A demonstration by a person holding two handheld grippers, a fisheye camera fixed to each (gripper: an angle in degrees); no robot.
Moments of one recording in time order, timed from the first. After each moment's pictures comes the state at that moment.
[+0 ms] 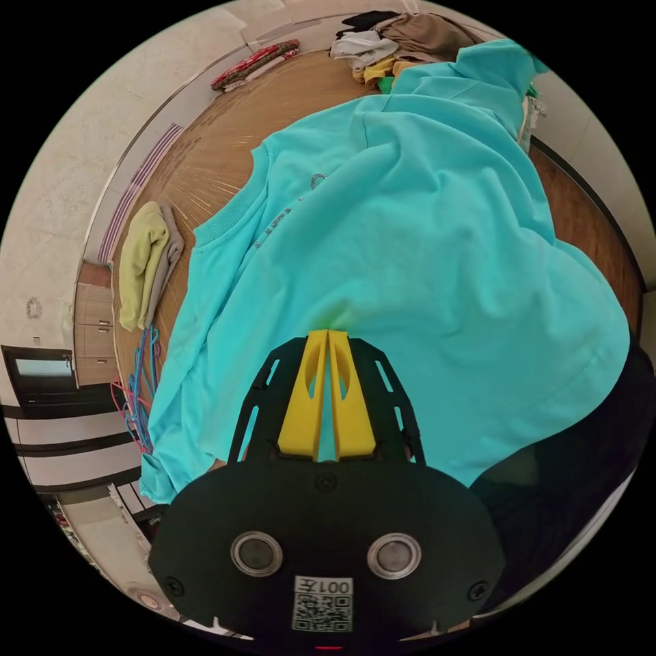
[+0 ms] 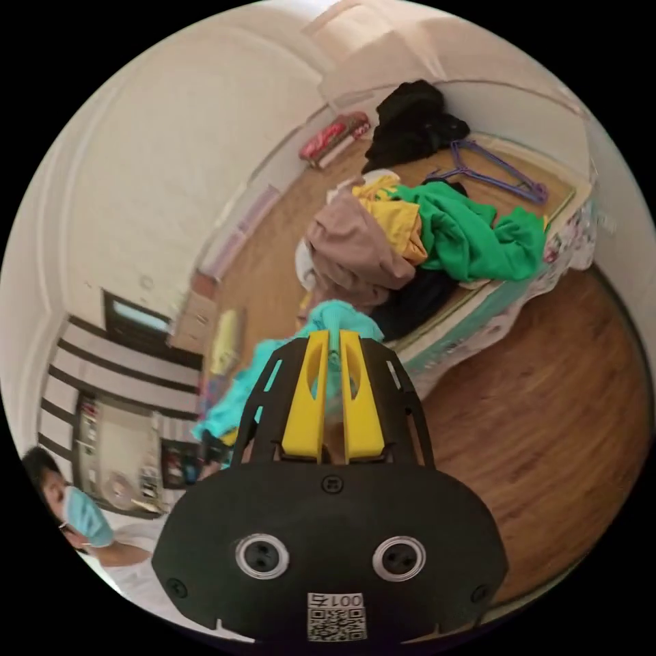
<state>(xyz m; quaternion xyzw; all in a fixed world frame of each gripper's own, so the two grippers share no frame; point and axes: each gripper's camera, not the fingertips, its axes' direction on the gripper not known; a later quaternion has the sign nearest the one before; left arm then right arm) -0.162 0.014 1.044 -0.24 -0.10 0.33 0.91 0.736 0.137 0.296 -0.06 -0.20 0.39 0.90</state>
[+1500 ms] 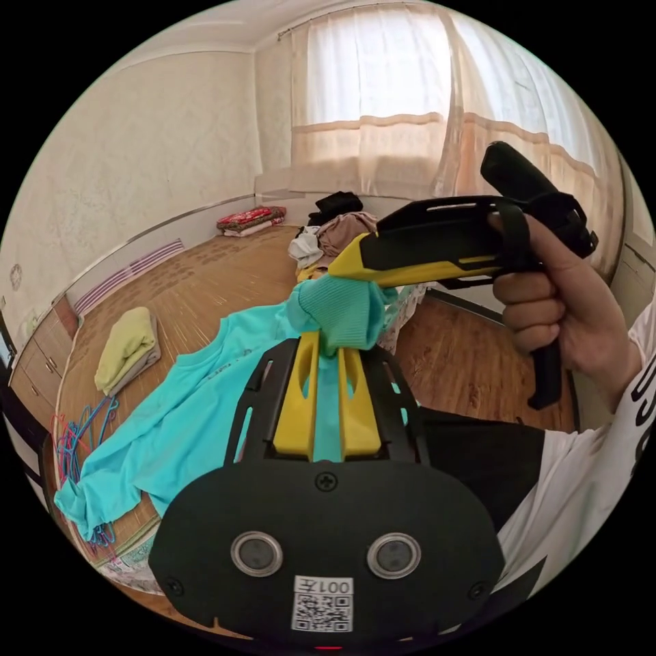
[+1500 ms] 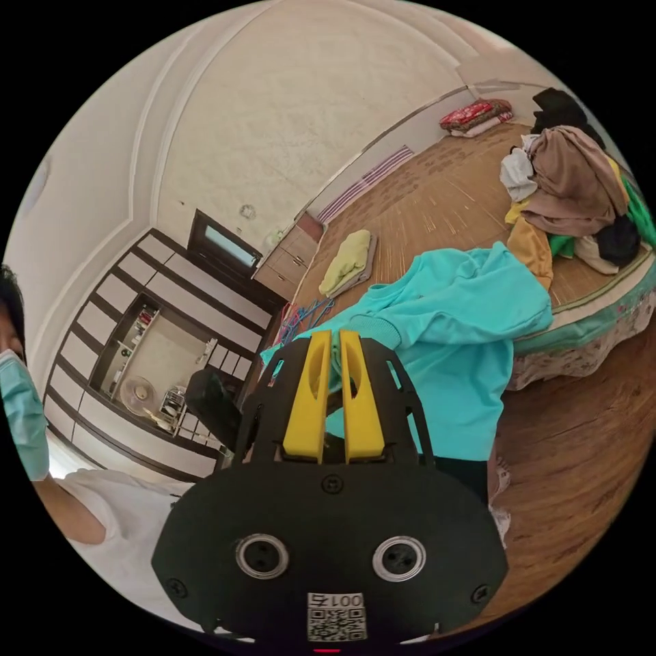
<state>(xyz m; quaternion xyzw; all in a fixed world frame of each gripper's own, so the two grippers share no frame) -0.166 0.198 0.793 0.08 0.14 0.28 0.95 0.288 0.258 0.325 -0.05 -0.32 0.19 0.93</state>
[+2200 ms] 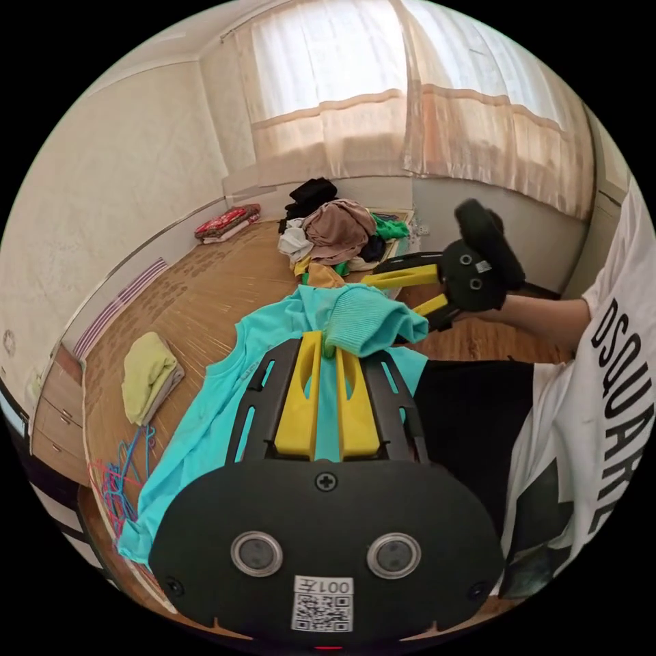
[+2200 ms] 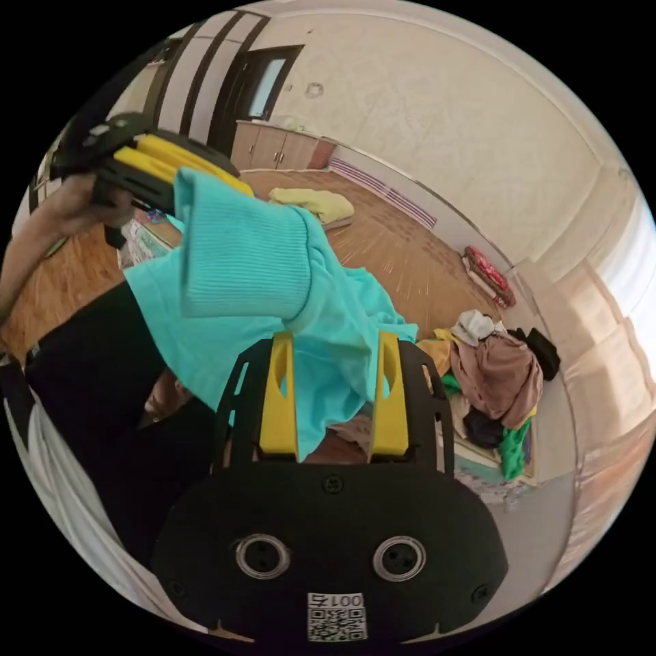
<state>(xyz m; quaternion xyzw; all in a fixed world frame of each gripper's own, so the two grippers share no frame) -0.172 0.236 0.729 0.05 0.13 0.39 0.91 0.074 0.309 0.411 -0.06 0.01 -0.27 0.96</state>
